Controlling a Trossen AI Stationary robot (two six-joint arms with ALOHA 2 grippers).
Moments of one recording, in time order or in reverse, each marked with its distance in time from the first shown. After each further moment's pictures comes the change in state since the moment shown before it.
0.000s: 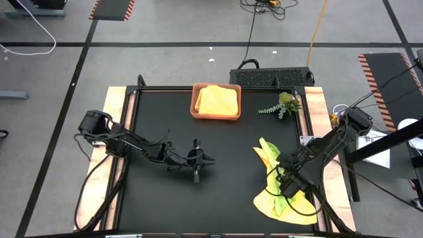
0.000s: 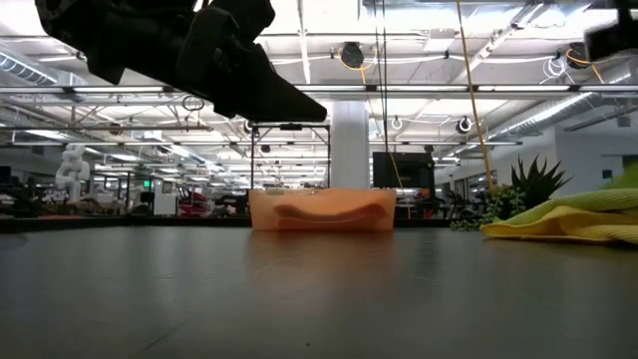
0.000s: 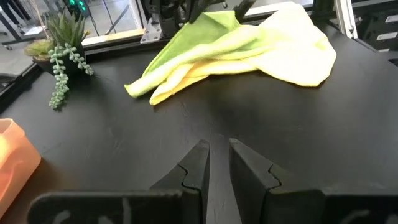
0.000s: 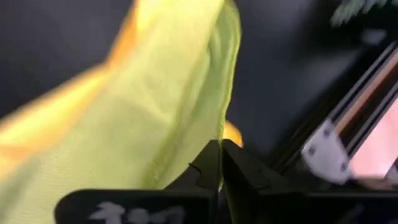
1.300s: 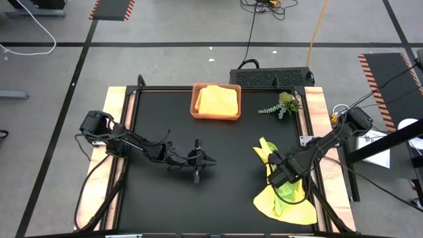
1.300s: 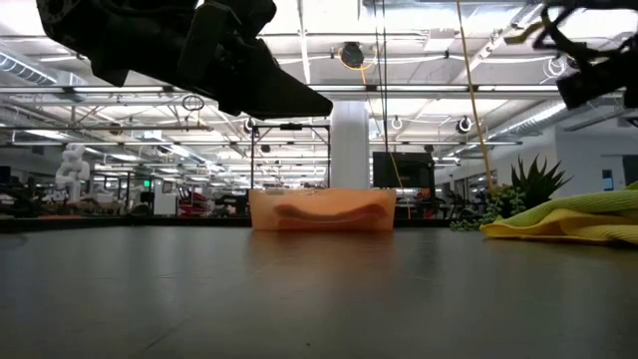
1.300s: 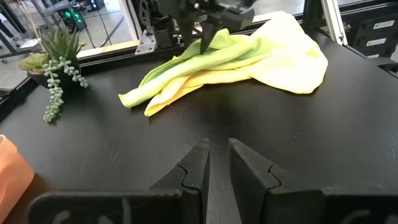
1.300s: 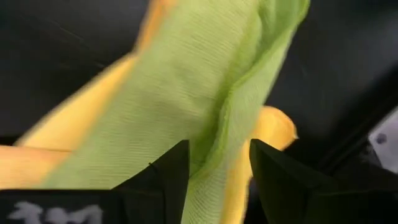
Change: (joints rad) left arm 0.004 0.018 0.001 0.055 0.029 0.031; right arm -0.189 0.000 -0.058 0.199 -0.198 -0.148
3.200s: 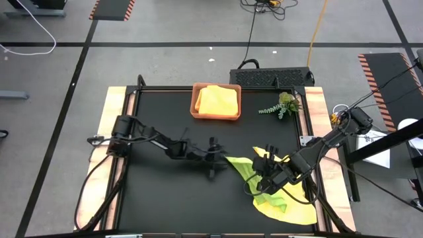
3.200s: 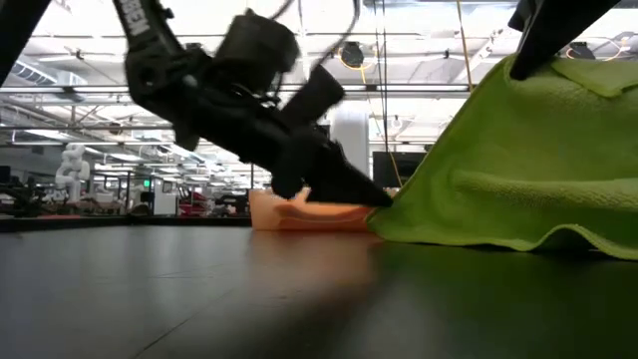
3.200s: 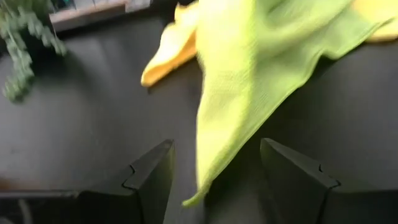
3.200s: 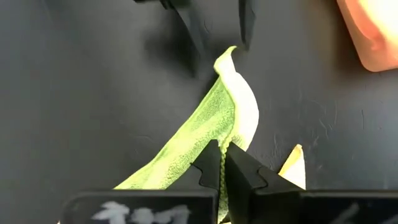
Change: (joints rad) left arm 0.145 0.353 0.197 0.061 0.137 0.081; right arm -0.007 0.000 0.286 0.289 0.334 -0.528
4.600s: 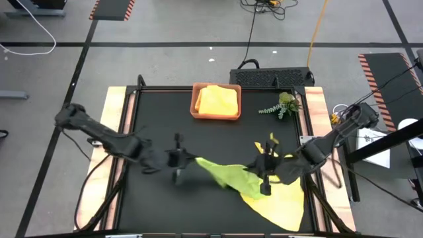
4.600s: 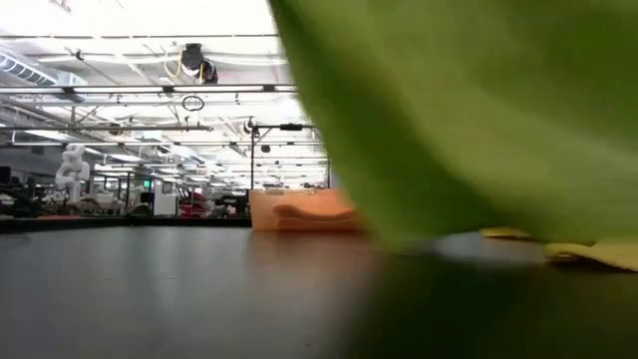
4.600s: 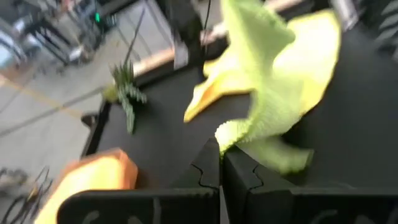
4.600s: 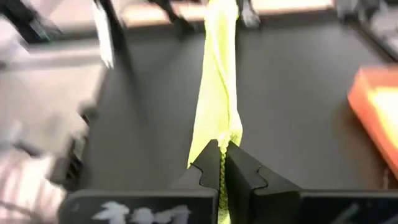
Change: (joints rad) left arm -0.332 -0.742 0.093 -0.906 -0.453 0.015; right arm -0.003 -0.158 -0.001 0.430 0.046 -0.315
